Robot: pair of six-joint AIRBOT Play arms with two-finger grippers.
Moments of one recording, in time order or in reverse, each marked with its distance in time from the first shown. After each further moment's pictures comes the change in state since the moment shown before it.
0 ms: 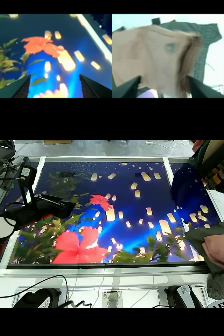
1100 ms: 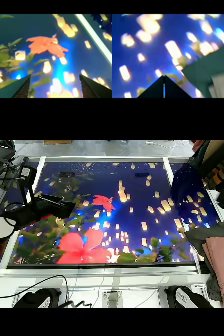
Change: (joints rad) left arm 0.000 0.000 0.000 0.000 0.000 0.000; right arm 0.855 -0.137 0.000 0.311 -0.275 -0.641
